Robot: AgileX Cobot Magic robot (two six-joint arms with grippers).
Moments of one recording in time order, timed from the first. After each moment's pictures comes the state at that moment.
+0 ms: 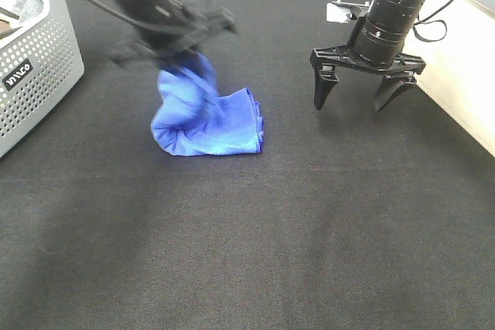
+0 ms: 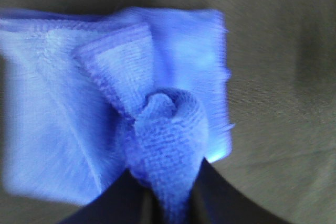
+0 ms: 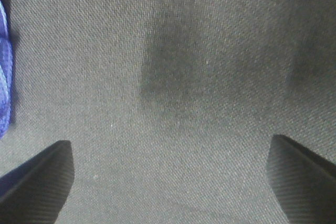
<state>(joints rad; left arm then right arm) -0.43 2.28 -1.93 -0.30 0.94 -0.36 0.22 2.28 -1.85 0.22 1.10 0.01</state>
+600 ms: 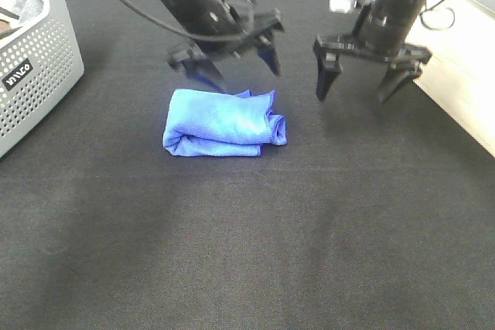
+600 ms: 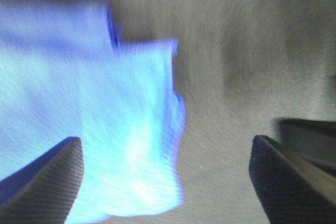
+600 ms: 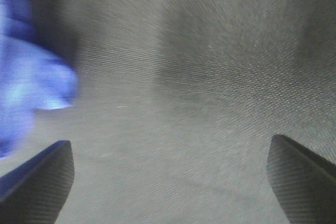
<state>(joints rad) -0.46 2.37 -2.14 -0.37 0.97 -0.26 0.22 2.22 -1.85 0.25 1.14 0.00</state>
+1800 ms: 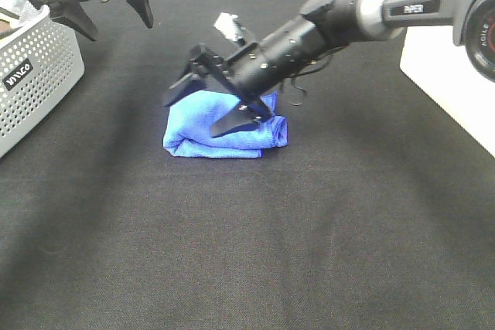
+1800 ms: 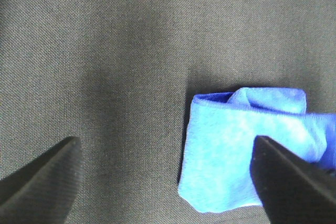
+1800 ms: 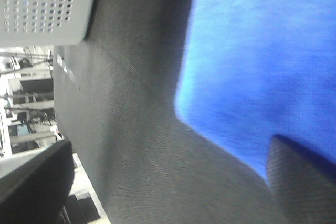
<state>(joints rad) -0.20 2.27 -2.17 -0.20 1.16 -0.24 0.38 2.45 -1.85 1.11 1.02 -0.43</state>
